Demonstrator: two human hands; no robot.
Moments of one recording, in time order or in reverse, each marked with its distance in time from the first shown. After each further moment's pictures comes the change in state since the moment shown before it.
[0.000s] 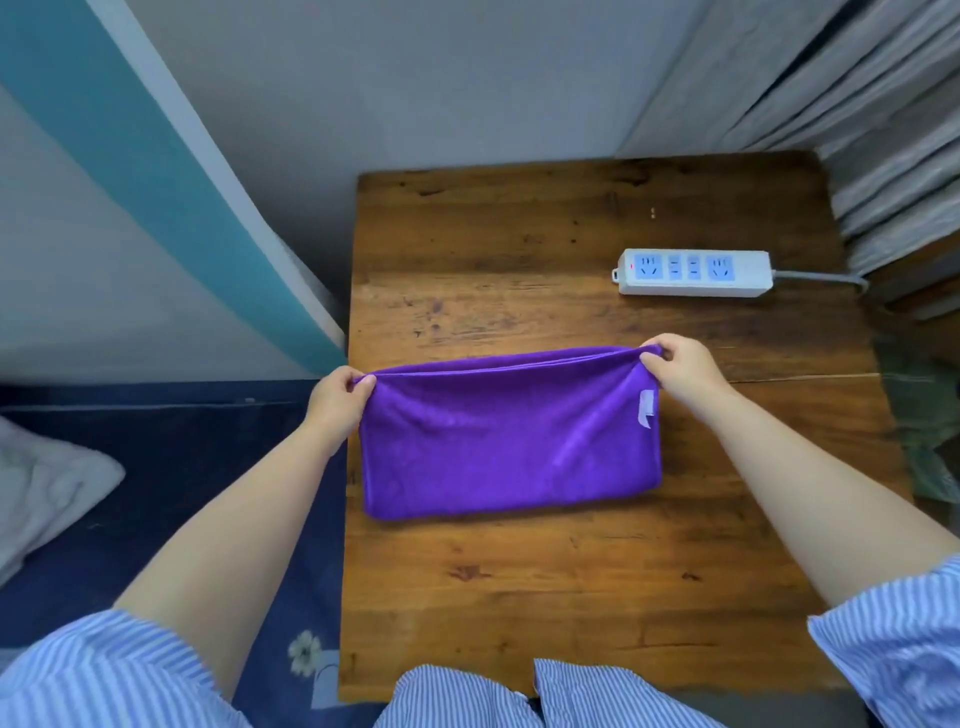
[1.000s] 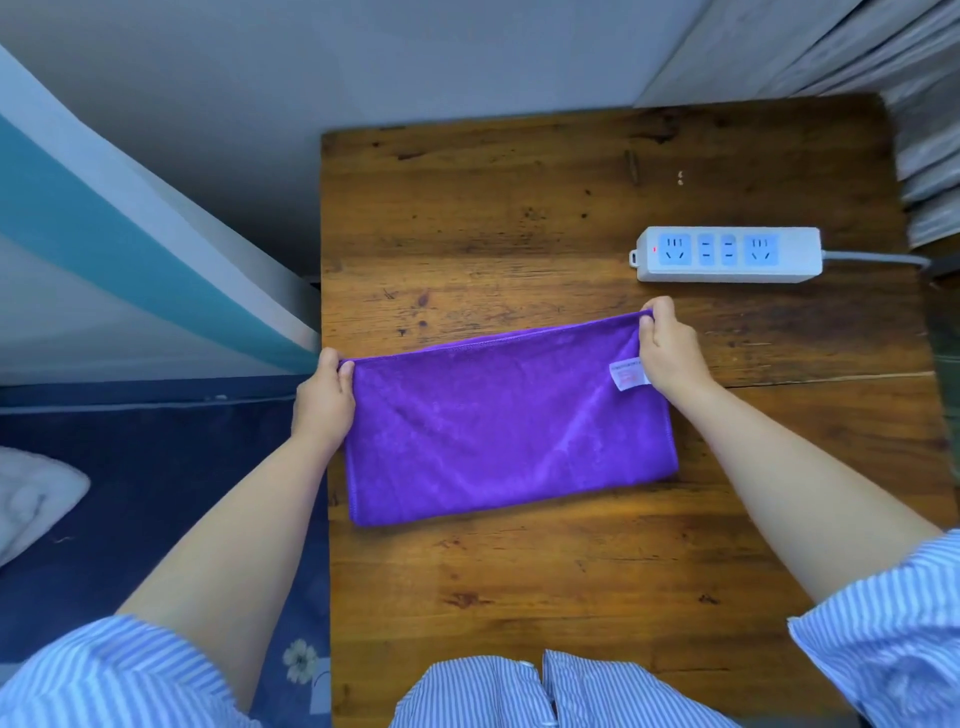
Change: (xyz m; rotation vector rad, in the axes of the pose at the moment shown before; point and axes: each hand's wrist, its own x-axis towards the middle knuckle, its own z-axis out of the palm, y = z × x) left_hand 0.045 -0.013 0.025 0.192 -0.006 0.004; right_hand 0.053 0.001 0.035 -0.141 0.037 -0.009
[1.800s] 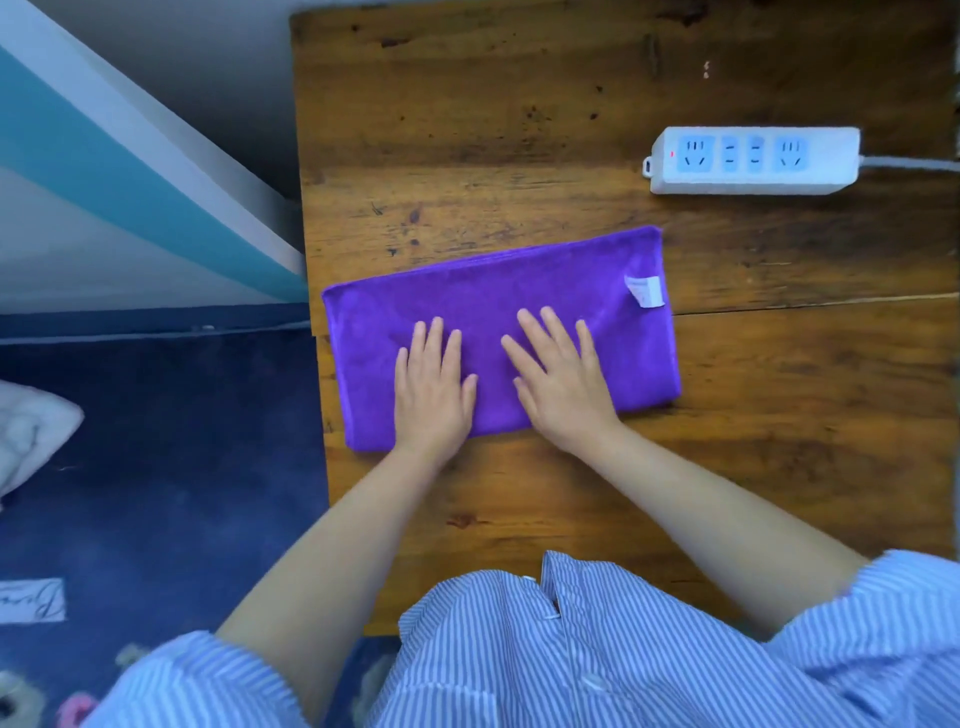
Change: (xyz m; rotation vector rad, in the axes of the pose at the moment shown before) left_hand -0.094 0.017 0.085 0.433 -0.044 0.412; right_hand -0.115 -0.025 0.077 -0.564 0.069 -0.708
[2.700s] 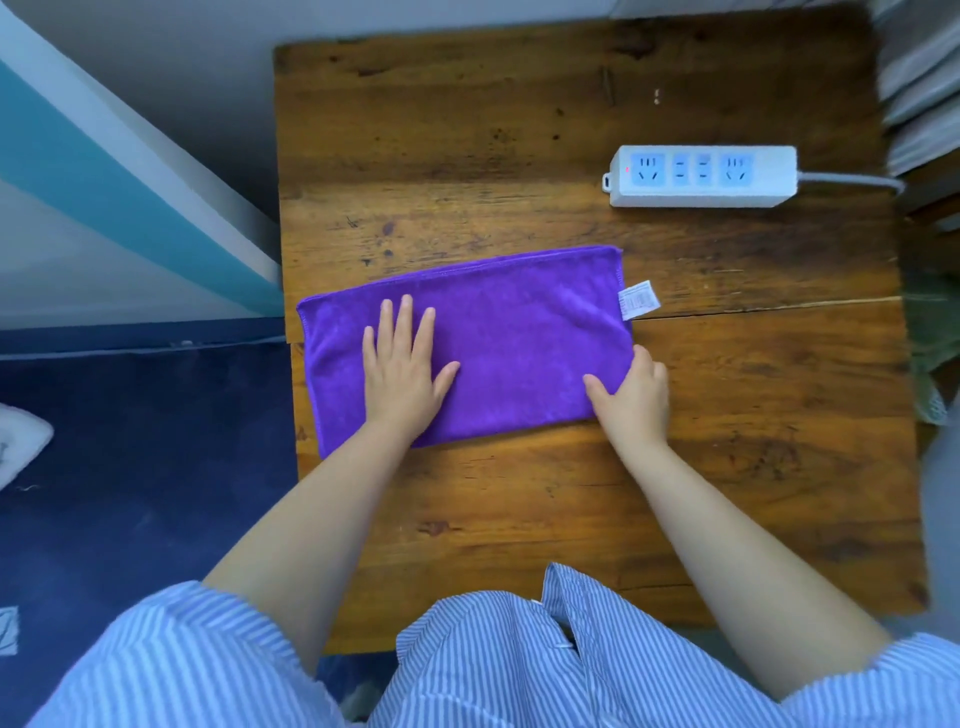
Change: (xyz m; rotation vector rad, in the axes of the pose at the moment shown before) left_hand 0.023 0.000 -0.005 0.128 0.043 0.015; right_hand -0.036 0.054 -0.003 0.535 -0.016 0.991
